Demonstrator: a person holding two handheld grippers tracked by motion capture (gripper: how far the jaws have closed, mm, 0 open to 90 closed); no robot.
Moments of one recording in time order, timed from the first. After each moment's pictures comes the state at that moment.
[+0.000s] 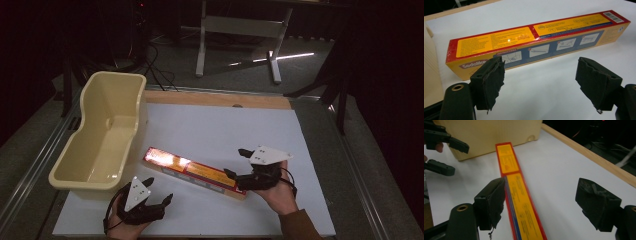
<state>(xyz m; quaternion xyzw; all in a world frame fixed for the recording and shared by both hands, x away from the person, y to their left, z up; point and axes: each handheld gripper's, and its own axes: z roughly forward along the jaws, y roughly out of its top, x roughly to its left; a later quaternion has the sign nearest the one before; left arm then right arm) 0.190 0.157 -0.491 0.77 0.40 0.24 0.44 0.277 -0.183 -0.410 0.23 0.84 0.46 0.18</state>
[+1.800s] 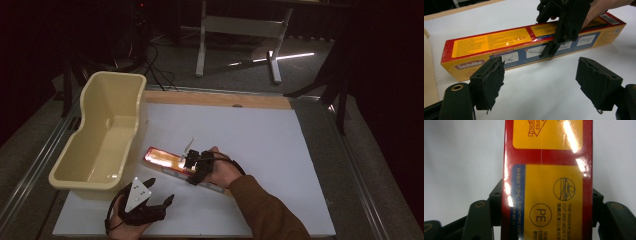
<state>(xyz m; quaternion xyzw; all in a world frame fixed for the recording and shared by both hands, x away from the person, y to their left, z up) 0.189 0.155 -0.492 0.77 0.40 0.23 0.45 0.358 -0.030 -0.502 0.12 0.98 0.17 0.03</state>
